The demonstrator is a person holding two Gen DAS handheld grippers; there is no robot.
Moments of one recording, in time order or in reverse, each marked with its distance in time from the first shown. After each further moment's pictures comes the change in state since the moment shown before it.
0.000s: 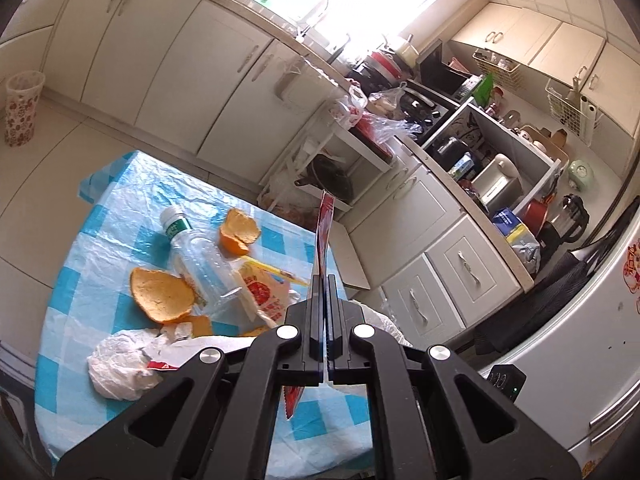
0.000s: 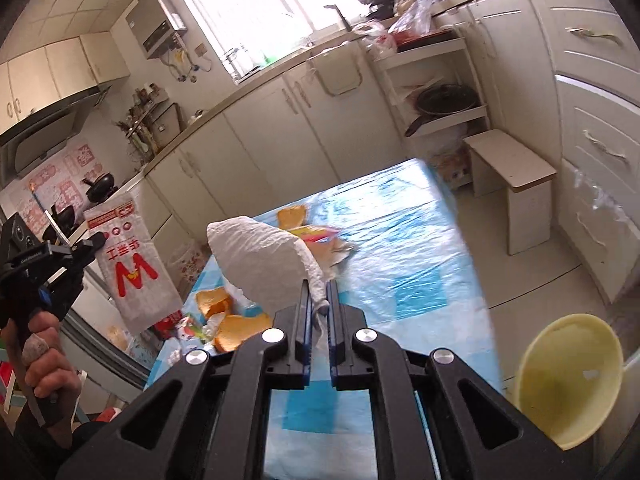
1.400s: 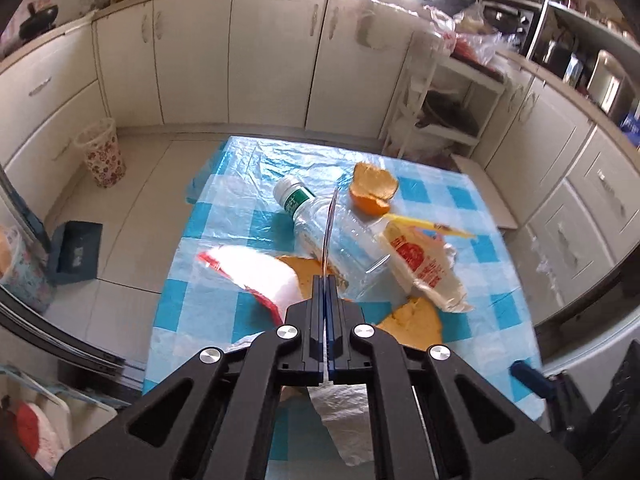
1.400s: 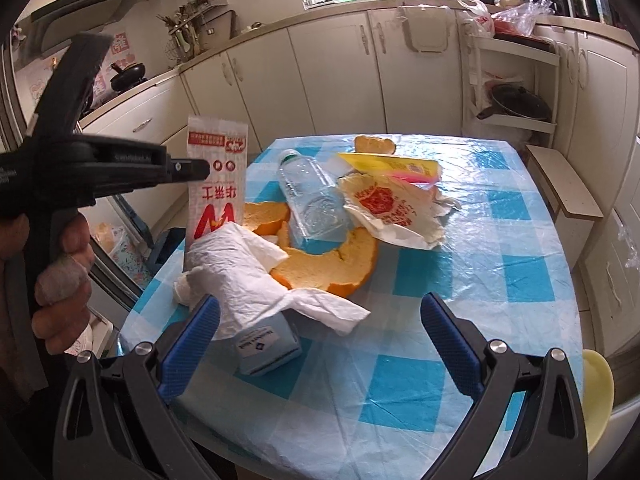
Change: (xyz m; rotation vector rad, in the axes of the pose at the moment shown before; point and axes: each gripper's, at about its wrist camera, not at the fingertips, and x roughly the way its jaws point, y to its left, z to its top) left arm 0.055 0.034 -0.003 0.184 0.153 0.515; right arm 0.071 0.120 -0.053 -0.332 0.218 0.033
